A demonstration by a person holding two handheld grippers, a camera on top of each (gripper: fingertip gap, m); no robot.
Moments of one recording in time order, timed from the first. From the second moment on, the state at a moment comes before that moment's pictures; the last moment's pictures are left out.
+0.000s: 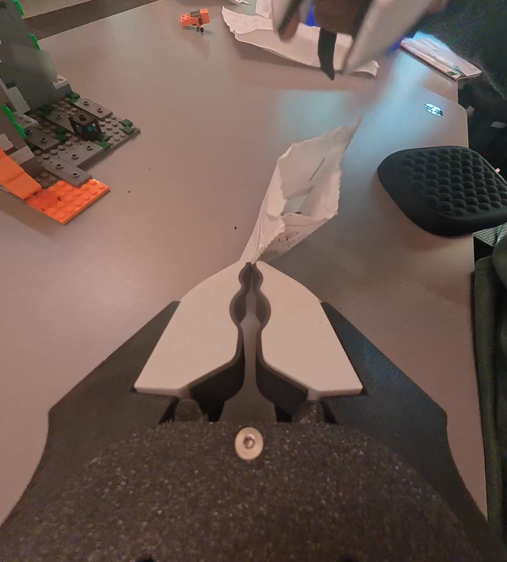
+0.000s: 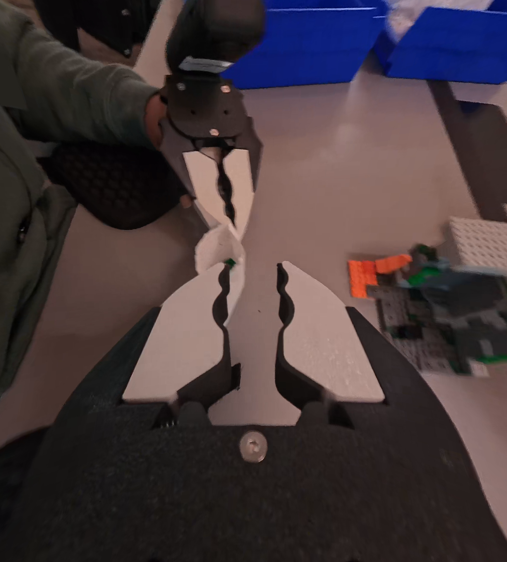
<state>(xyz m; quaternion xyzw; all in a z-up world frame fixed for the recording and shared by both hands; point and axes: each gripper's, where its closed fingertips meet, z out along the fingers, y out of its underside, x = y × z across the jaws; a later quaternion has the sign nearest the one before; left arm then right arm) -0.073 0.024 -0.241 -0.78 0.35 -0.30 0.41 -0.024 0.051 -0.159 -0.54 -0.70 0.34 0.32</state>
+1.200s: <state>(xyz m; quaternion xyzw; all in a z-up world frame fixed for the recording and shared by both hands) -0.075 0.031 -0.240 -0.79 0.33 -0.31 0.42 0.197 0.311 -0.233 -0.83 -0.42 0.10 0.34</state>
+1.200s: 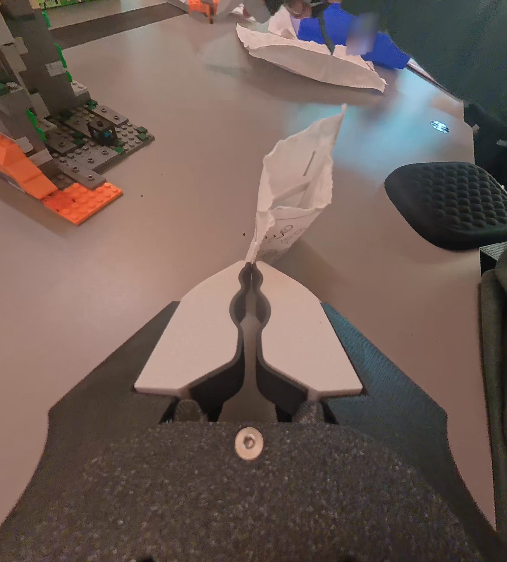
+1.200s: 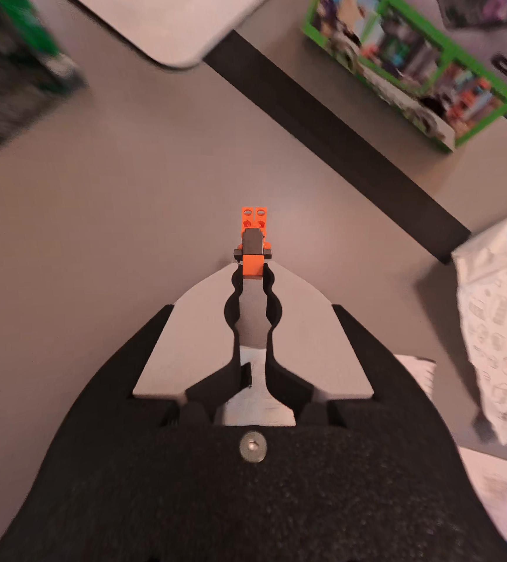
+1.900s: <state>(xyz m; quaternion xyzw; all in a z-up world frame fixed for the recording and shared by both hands) -0.102 0.115 -0.233 -0.83 0.26 -0.30 0.40 0.023 0.122 -0.186 -0.73 -0.38 0.47 0.31</state>
